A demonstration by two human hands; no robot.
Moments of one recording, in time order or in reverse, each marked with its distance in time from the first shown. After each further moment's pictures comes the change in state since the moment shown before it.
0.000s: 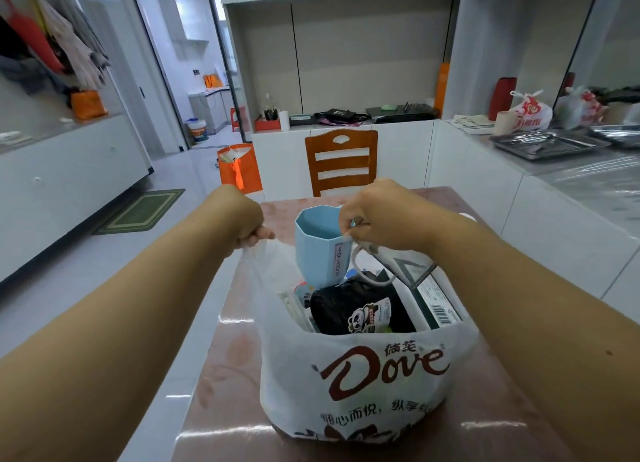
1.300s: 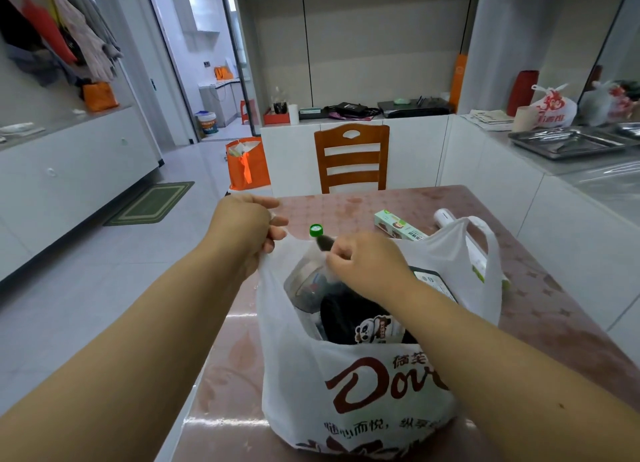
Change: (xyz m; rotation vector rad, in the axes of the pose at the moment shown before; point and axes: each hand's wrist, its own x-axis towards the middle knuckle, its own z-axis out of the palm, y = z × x) left_hand -0.001 -0.004 0.022 -0.554 0.083 0.055; right_hand 0.012 -0.020 0.080 0.394 0.194 0.283
